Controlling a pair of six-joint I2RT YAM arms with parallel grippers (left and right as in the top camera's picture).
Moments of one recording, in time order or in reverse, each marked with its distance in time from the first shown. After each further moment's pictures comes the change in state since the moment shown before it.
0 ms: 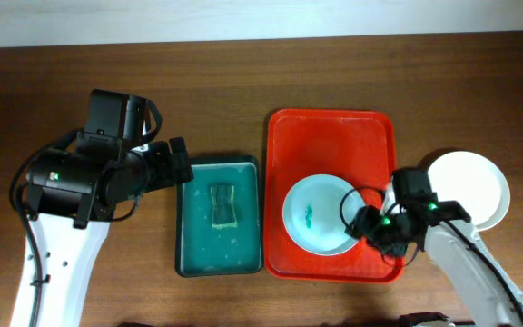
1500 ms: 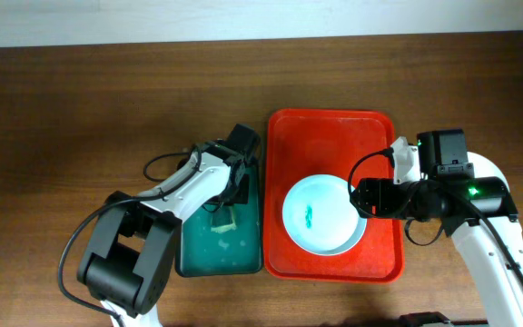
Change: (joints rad) left arm -0.278 0.598 -0.369 0.554 -0.104 0.002; right arm 0.000 -0.089 0.377 -0.289 0.041 -0.366
